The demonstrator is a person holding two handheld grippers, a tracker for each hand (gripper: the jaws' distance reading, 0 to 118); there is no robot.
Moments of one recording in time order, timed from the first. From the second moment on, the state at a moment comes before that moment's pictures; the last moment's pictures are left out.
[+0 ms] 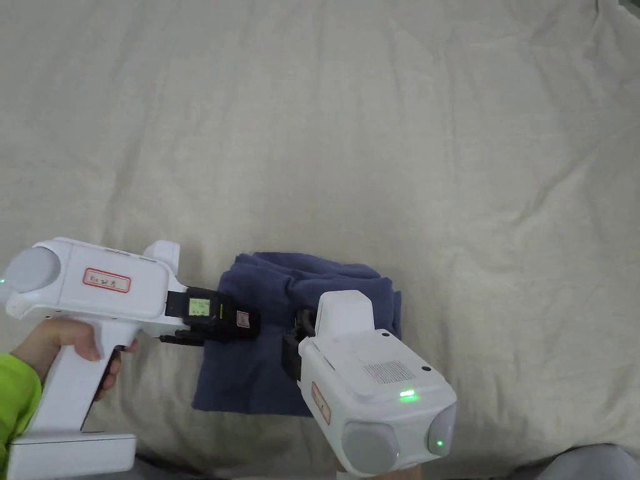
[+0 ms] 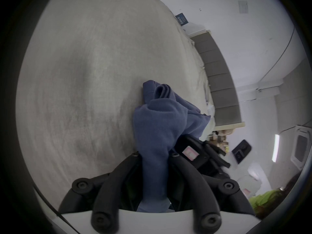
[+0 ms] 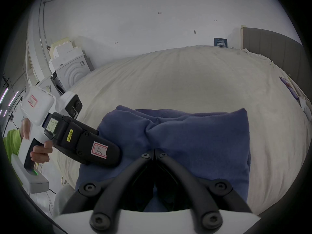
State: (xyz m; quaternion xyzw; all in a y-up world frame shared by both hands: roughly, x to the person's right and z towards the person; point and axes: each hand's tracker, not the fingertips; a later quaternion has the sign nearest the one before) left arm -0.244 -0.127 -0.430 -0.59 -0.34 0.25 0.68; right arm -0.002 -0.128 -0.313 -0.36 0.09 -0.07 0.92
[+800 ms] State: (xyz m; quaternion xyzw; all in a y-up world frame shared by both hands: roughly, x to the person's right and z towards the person) left arm -0.447 0.028 -0.459 -0.58 0.09 0.00 0.81; right arm 0.128 0.074 -0.288 -0.13 0.00 0.02 0.99
